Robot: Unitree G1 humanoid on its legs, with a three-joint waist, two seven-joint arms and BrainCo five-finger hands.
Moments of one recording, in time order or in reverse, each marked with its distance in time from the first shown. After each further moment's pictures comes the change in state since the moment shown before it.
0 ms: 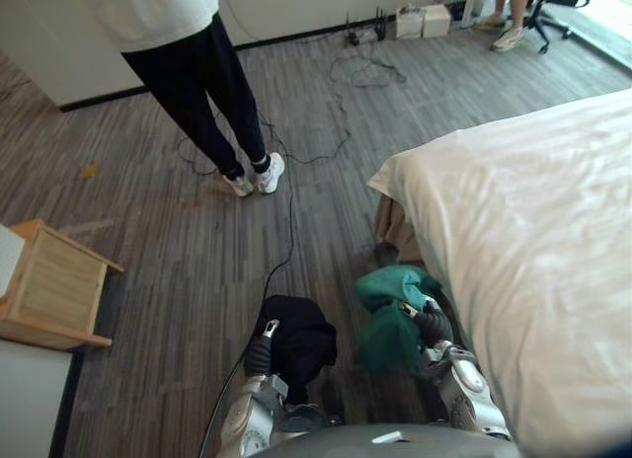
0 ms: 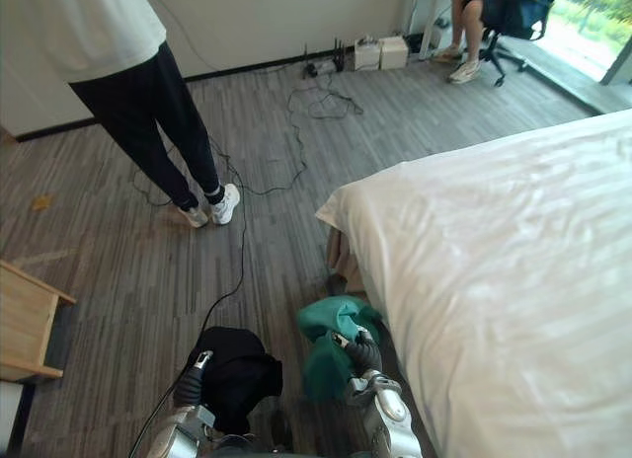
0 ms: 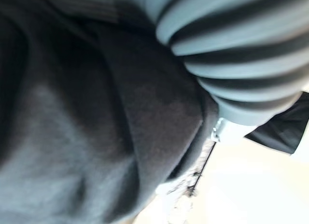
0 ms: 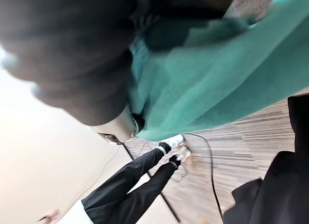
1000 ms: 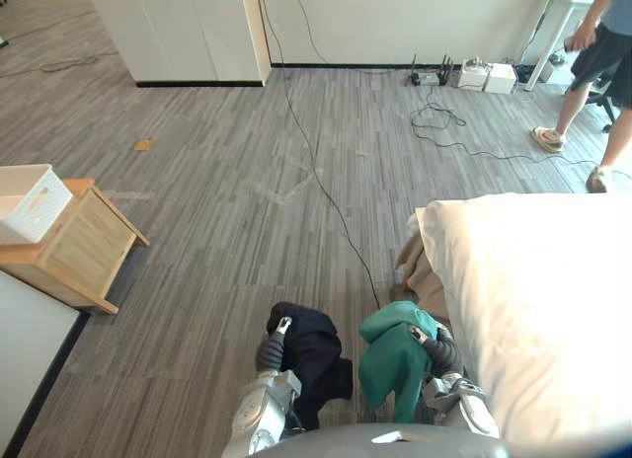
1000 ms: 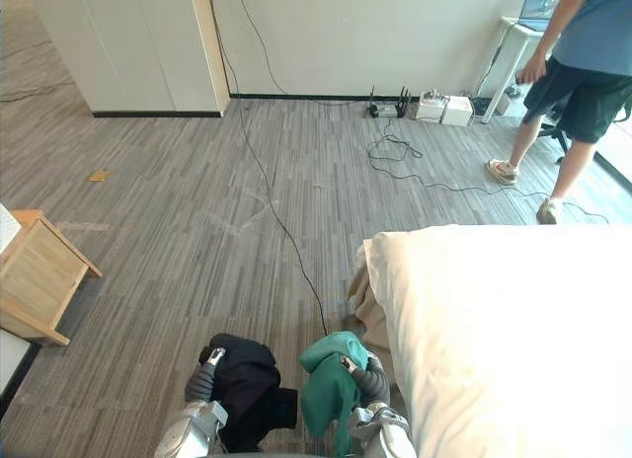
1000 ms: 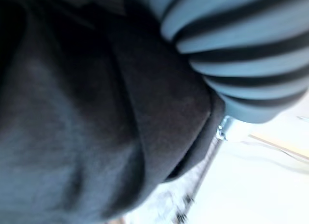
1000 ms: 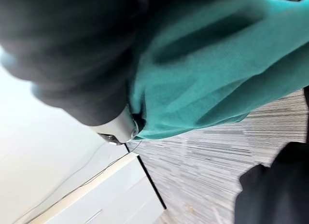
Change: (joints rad) left arm 0.043 -0.009 -0.126 -0.047 0.090 0.054 0.264; right arm 0.113 0.017 0.058 -0.095 0.065 0.000 -0.052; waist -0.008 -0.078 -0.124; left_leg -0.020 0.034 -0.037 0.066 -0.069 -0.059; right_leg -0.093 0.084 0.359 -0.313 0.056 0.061
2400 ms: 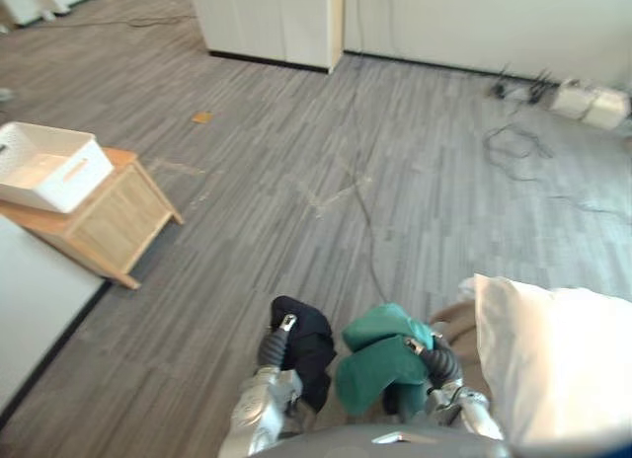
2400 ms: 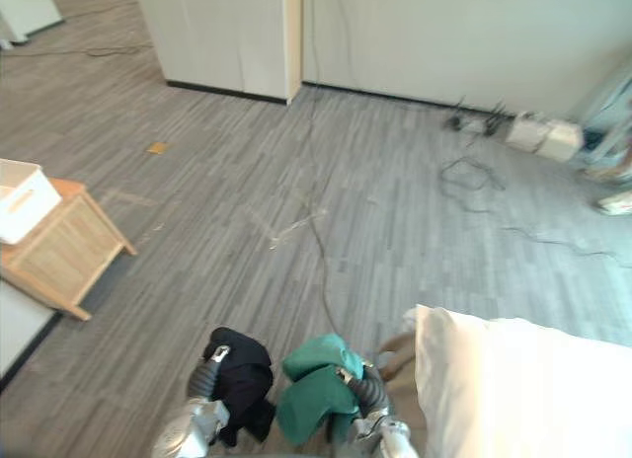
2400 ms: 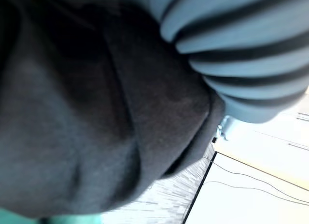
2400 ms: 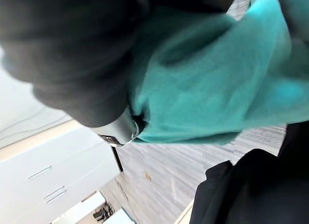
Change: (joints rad) left arm -0.011 0.012 -0.077 -0.003 0.076 -0.028 -0.044; right arm 0.055 -0.040 0.024 -0.095 -0.055 0.039 0.037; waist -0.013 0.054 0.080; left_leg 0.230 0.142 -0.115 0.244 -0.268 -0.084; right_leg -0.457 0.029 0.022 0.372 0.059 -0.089
